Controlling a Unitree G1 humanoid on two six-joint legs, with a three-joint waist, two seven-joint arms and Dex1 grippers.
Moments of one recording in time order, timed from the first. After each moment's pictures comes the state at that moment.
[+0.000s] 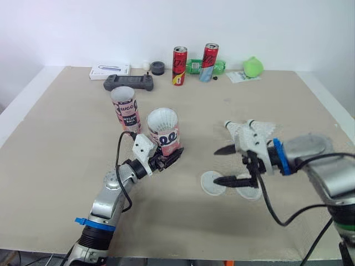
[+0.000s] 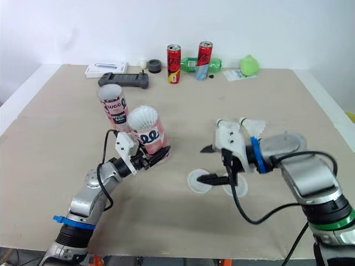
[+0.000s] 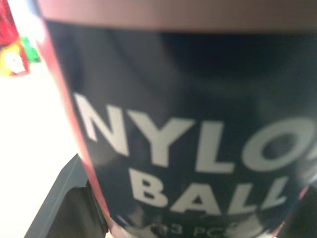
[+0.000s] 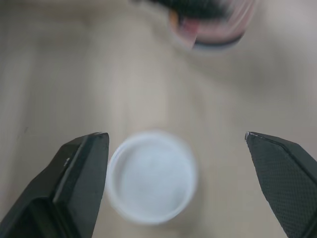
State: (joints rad) left arm -0.27 0.14 -0.13 -0.05 -0.27 0.14 -0.66; right arm -0.43 -0.93 0.13 -0.31 0.34 0.67 1.25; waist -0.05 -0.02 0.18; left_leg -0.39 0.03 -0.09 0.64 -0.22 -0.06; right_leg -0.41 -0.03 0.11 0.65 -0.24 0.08
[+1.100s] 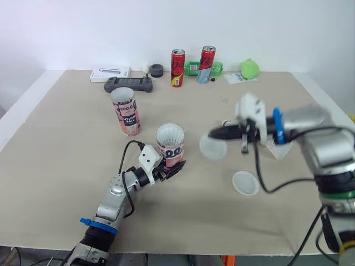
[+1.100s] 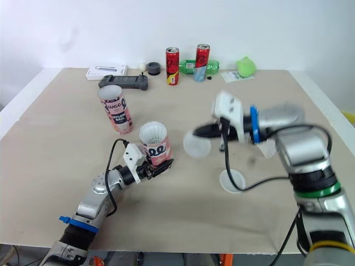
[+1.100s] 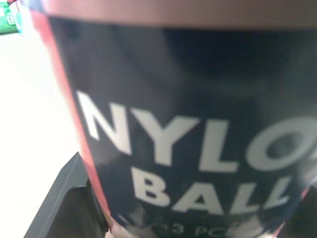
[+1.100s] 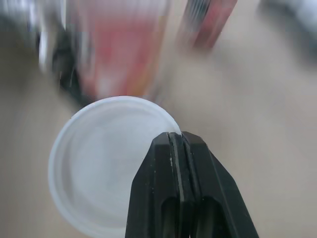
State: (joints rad) left arm -0.26 0.18 -0.19 0.09 -0.20 0.01 -0.68; right arm -0.87 -0.83 0.11 -0.11 0.34 0.57 1.24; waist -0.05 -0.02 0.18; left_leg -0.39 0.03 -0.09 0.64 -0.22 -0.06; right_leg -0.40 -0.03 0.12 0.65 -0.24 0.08
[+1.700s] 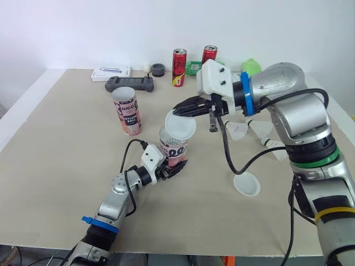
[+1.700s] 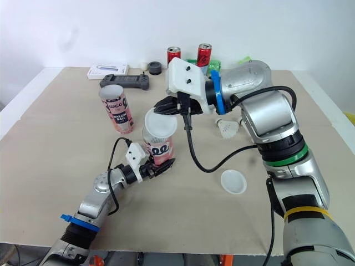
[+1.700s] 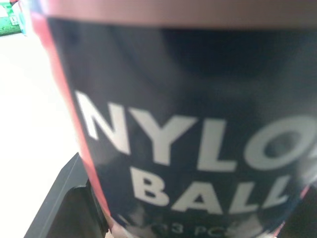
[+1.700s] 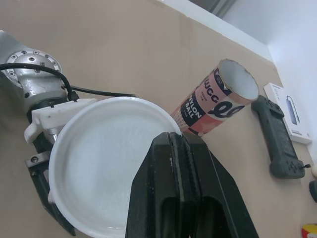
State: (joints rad) left arm -0.28 0.18 -0.22 0.09 -0.16 0.02 -0.64; right arm -1.12 -0.63 0.32 -0.05 0.21 0.49 1.23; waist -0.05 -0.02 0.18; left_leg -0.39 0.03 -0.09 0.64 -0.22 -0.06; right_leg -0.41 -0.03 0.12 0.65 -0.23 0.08
